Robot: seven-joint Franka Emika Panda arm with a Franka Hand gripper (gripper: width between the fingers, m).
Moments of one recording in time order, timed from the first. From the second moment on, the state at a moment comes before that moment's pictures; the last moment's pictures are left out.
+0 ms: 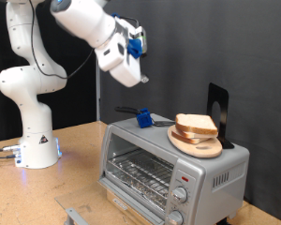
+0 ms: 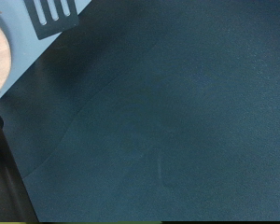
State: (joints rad) arm 0.10 -0.35 -0.07 -2.29 0.95 1.87 -0.29
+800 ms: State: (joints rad) arm 0.08 -0.43 0.14 -2.25 0.33 1.89 -0.17
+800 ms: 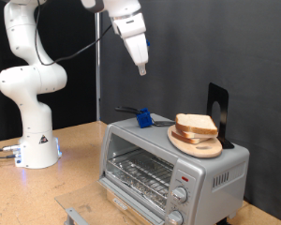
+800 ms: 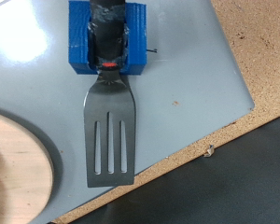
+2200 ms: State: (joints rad) arm 0.08 -0.41 0.19 -2.41 0.38 2.13 -0.14
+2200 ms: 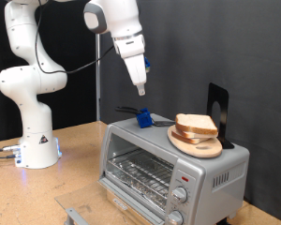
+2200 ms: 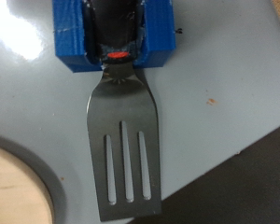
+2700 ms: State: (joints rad) arm 0.08 -0.38 0.23 -2.49 0.33 2.24 -0.14
